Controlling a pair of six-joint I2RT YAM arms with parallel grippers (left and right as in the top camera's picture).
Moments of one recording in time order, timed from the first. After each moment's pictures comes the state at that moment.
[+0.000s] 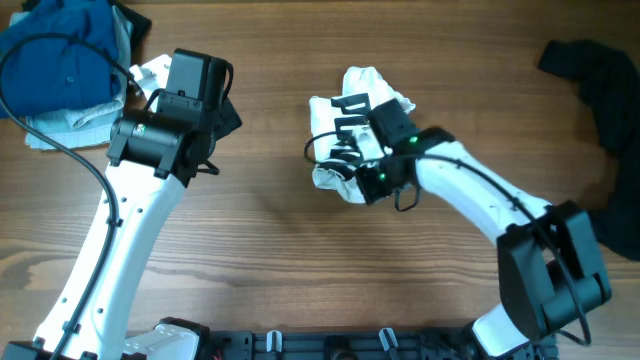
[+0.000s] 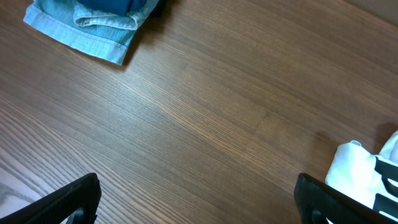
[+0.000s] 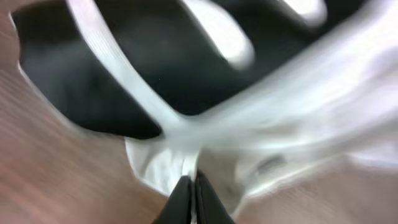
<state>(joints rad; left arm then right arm) -0.28 1.42 1.43 -1.07 -0.44 -0.72 0.45 1.75 1.11 -0.75 -0.23 0.02</state>
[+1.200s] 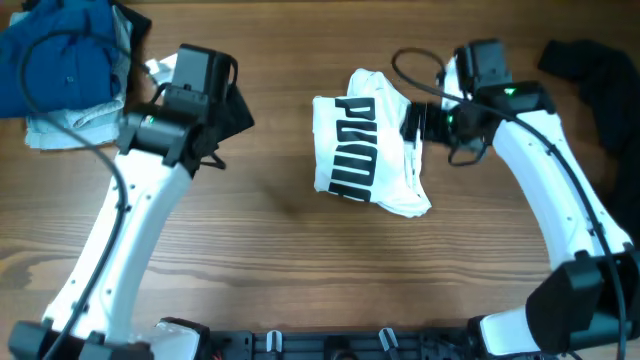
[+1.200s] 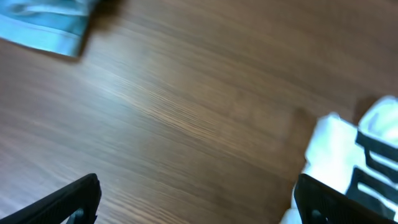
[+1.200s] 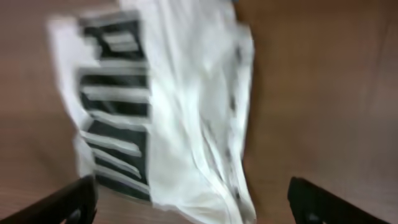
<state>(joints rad) -0.28 1.48 1.43 -1.02 -0.30 -0.63 0.15 1.63 1.39 -0.92 -0.16 0.24</state>
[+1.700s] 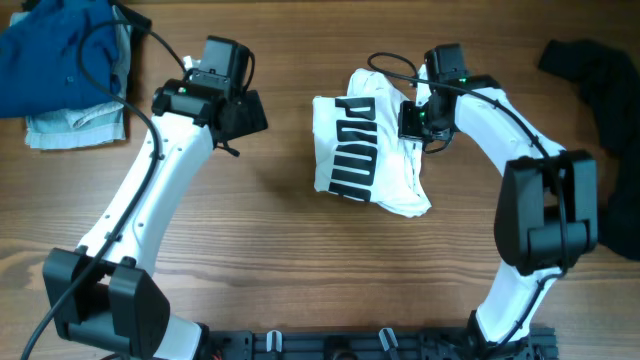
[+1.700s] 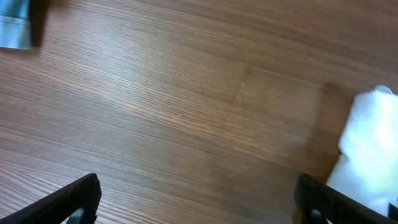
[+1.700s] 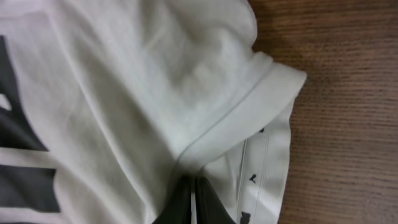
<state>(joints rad) -0.26 1.66 1.43 -0.96 -0.25 -0.54 0.15 2.01 1.40 -0.70 -0.19 0.23</state>
